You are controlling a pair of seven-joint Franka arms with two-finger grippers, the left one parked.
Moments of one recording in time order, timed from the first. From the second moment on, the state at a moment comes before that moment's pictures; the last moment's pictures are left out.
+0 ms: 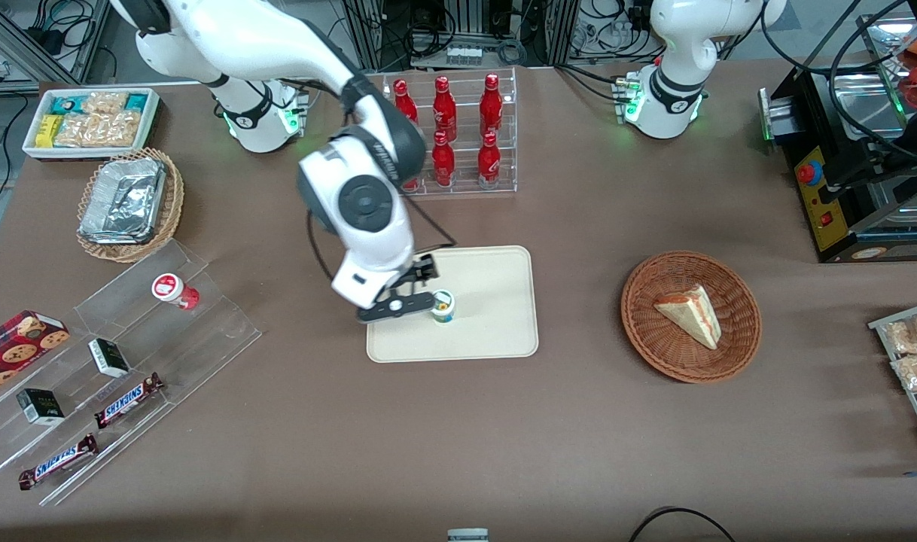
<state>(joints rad) 0.67 0.48 -0.10 -1.48 0.05 1.89 0.39</state>
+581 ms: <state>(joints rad) 0.41 0.33 -0.06 -1.57 0.07 1.86 0.30</state>
